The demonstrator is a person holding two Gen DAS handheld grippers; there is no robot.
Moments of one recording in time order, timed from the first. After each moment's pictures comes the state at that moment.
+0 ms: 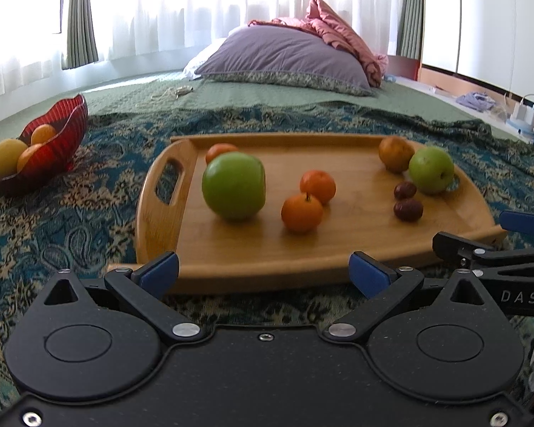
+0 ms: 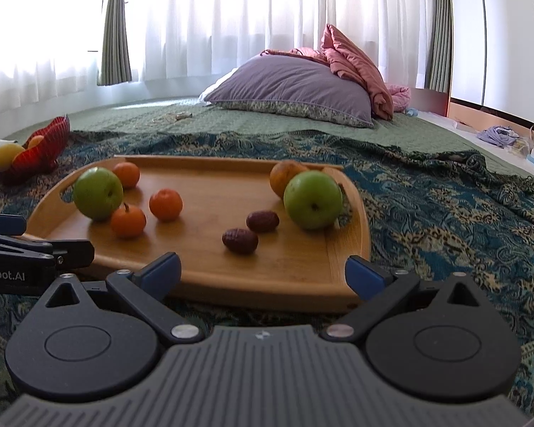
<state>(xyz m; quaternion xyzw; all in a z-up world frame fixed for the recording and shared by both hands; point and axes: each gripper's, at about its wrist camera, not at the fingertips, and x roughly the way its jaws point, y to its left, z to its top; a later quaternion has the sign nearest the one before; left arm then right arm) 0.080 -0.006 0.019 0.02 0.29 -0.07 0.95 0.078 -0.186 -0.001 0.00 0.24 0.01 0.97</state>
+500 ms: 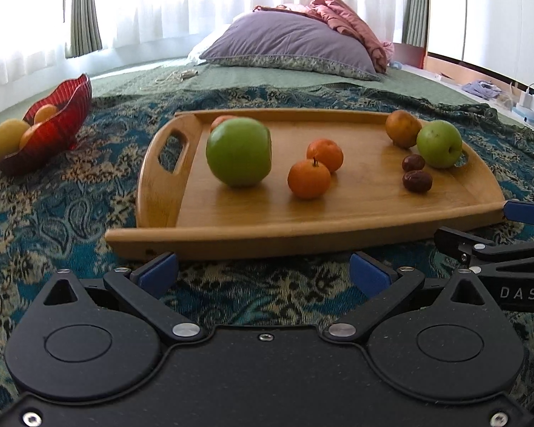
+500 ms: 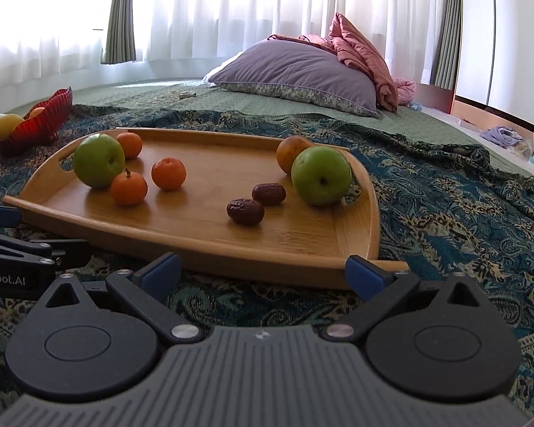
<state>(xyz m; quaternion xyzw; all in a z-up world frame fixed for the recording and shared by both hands) 0.076 -0.004 -0.002 0.02 0.31 -0.06 0.95 0.078 -0.178 -0.016 -0.03 0.27 0.01 0.96</state>
